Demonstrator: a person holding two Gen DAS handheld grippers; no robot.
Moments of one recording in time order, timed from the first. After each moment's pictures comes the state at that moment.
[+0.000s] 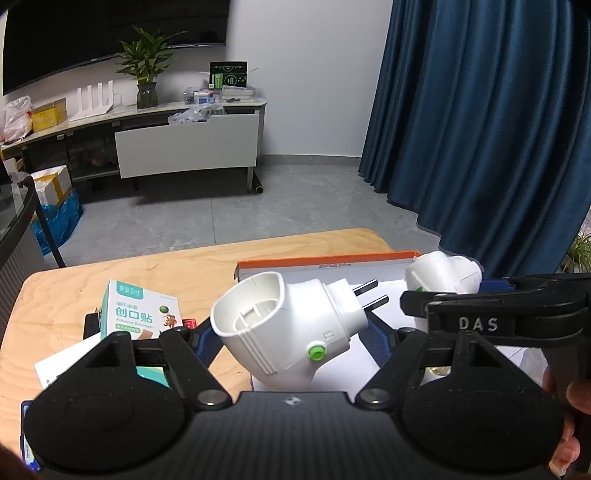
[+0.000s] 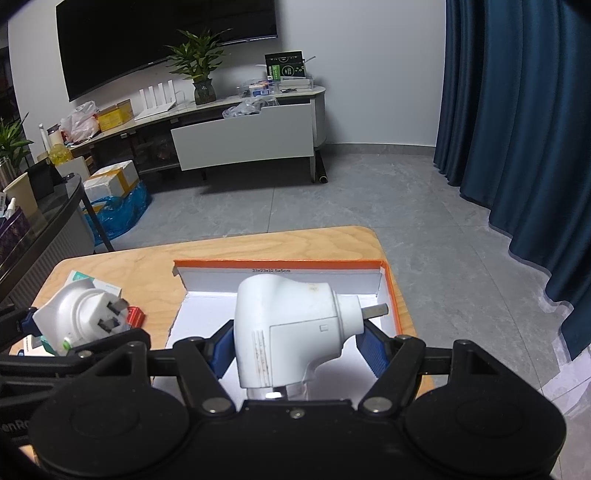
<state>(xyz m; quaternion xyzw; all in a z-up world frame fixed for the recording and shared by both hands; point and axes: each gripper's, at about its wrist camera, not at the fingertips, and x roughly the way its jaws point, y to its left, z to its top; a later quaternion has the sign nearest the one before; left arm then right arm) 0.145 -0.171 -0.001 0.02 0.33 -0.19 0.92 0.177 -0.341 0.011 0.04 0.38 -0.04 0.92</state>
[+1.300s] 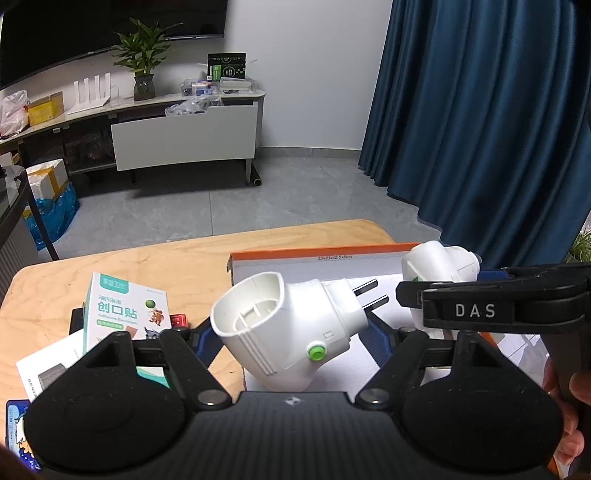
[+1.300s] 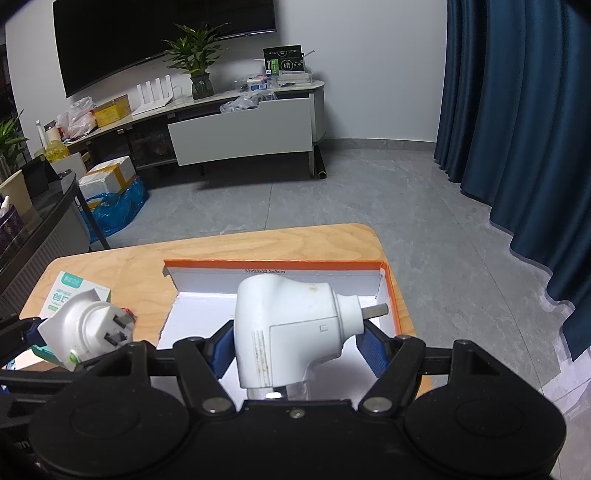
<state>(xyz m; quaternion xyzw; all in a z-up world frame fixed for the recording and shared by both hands) 0.155 -0.178 -0.011 0.02 0.34 -0.20 0.92 0.193 -0.346 0.004 0.04 0.39 -0.04 0.92</state>
